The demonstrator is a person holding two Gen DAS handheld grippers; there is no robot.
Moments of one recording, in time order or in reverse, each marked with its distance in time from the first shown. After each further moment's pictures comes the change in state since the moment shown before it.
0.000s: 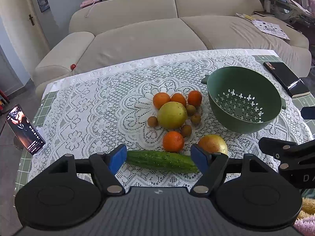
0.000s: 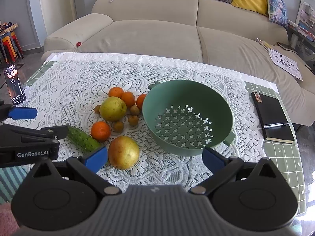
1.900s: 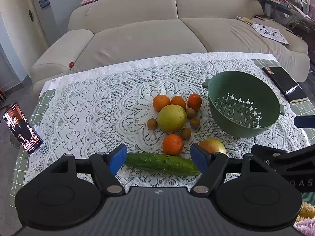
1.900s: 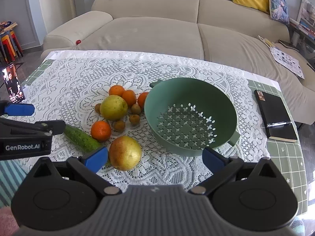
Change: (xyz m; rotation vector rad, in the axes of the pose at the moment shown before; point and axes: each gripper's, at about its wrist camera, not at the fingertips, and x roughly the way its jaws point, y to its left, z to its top) left arm 0.001 0.010 0.005 -0.025 0.007 -0.027; right arm 0.010 0.003 0.004 0.002 0.016 0.003
